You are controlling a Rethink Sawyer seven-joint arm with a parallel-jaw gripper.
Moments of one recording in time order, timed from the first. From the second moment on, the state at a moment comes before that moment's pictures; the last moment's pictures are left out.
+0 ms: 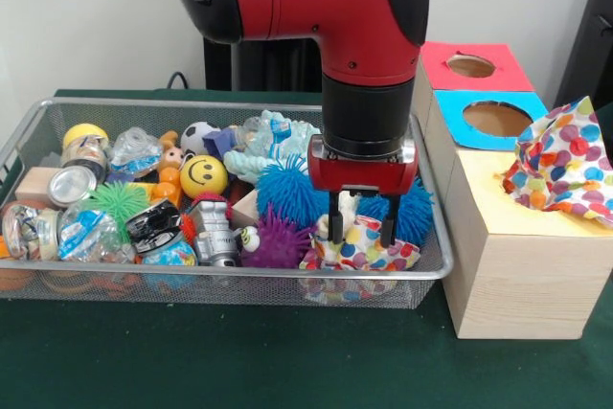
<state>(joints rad) -0.39 -0.47 0.36 1.43 -0.52 0.59 2.06</state>
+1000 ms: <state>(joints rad) -0.36 -0.49 0.36 1.43 -0.52 0.59 2.06</state>
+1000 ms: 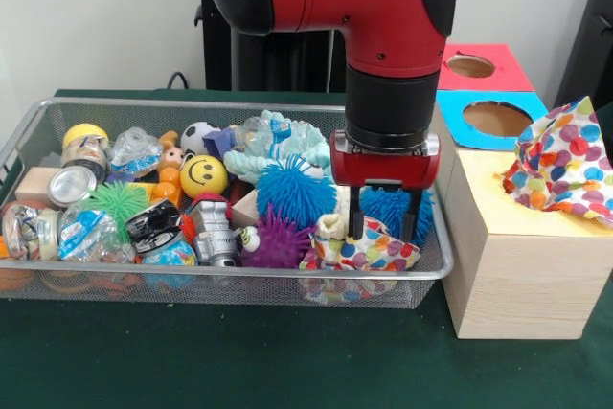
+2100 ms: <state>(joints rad) -0.34 -0.38 0.34 1.42 -0.52 0.46 2.06</state>
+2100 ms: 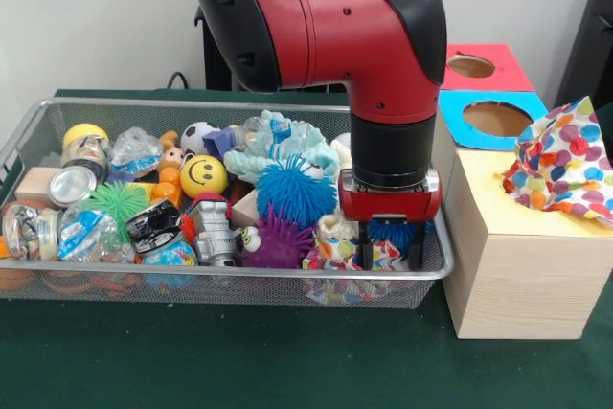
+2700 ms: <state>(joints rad) -0.34 -0.38 0.33 1.42 -0.52 0.46 2.06</state>
